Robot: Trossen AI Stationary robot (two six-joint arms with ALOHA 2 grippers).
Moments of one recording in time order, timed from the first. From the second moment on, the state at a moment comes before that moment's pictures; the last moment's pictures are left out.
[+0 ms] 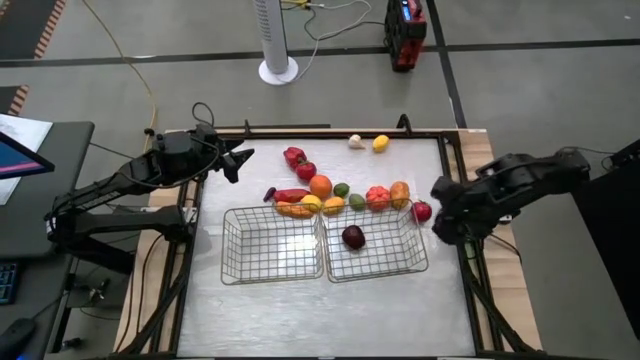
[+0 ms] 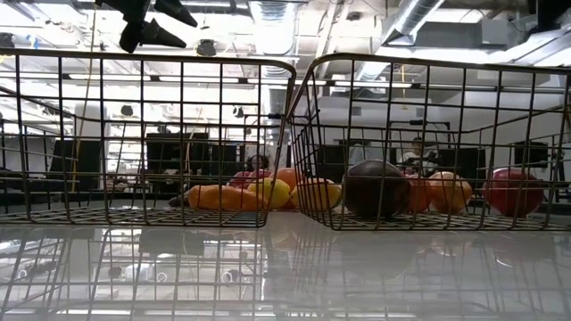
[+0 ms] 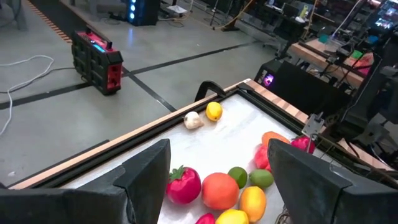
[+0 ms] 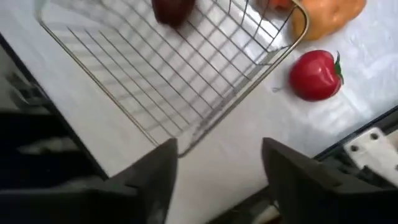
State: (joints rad) left arm 0.41 0.73 0.87 -0.41 -0.19 -0.39; right arm 0.31 1.06 1.35 -1.57 0.04 0.98
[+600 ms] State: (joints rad) left arm 0.41 0.73 0.87 -0.41 -0.20 -0.39; right arm -0.22 1.34 1.27 -1.27 -0.02 0.56
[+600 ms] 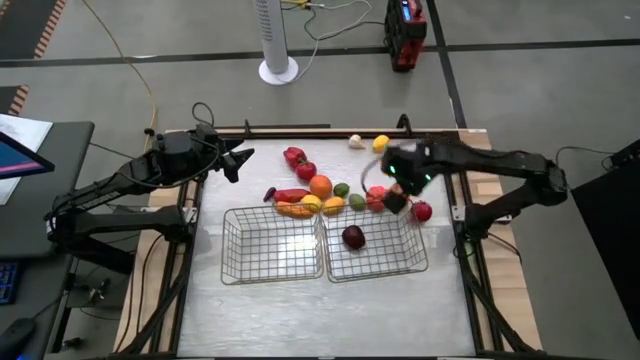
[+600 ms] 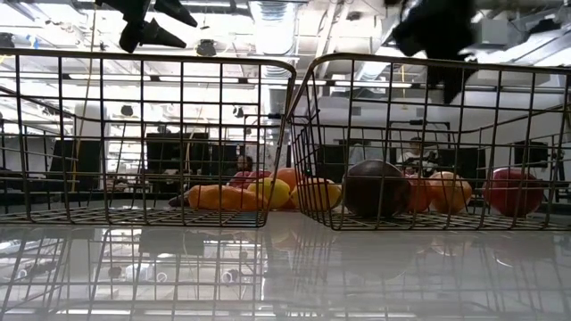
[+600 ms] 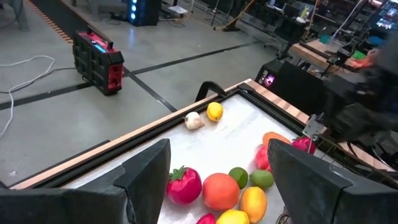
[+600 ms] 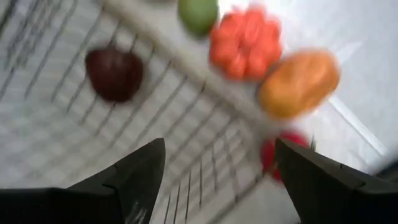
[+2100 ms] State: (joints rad) left arm 0.41 0.73 0.87 -0.41 -0.38 -0.51; right arm -0.87 1.96 1.41 -0.71 0.05 0.40
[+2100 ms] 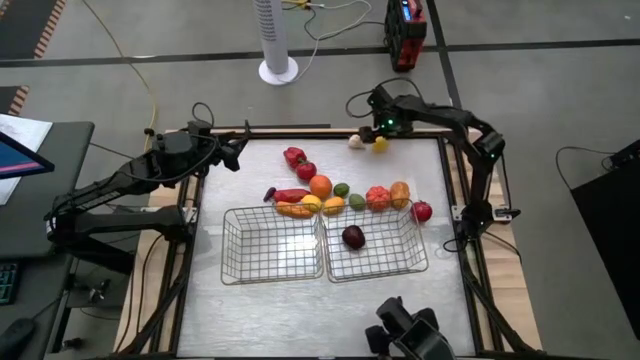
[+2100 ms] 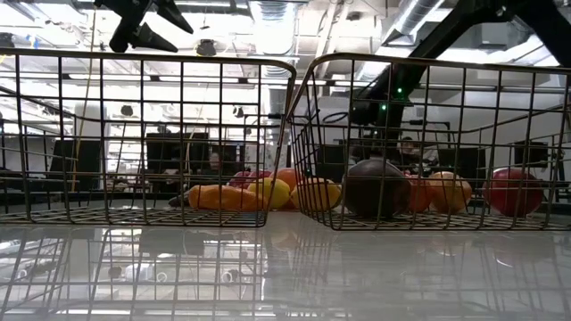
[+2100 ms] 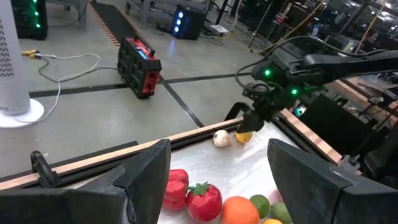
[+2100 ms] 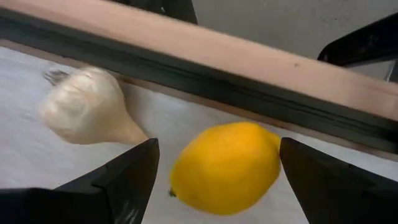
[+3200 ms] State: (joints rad) left arm 0.41 0.73 0.87 -0.44 -0.37 -0.51; right arm -0.83 2.00 1.41 -0.94 -0.01 0.25
